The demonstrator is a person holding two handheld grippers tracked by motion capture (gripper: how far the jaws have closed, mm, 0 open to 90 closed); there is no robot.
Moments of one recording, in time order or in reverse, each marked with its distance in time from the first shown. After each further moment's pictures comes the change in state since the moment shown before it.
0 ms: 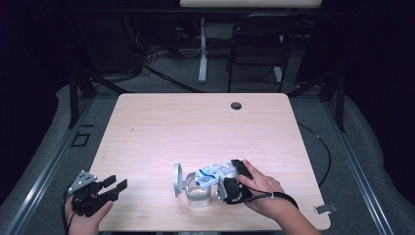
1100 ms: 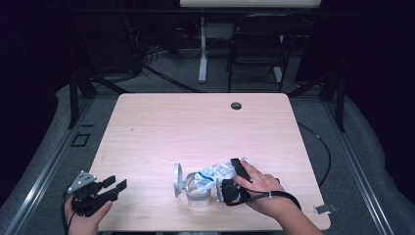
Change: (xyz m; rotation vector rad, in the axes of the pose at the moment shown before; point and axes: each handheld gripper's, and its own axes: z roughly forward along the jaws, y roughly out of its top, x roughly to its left) left arm 0.003 -0.002 0.001 0.004 -0.001 -0.008; right arm 0.002 0.004 -0.001 0.036 -0.043 -0.110
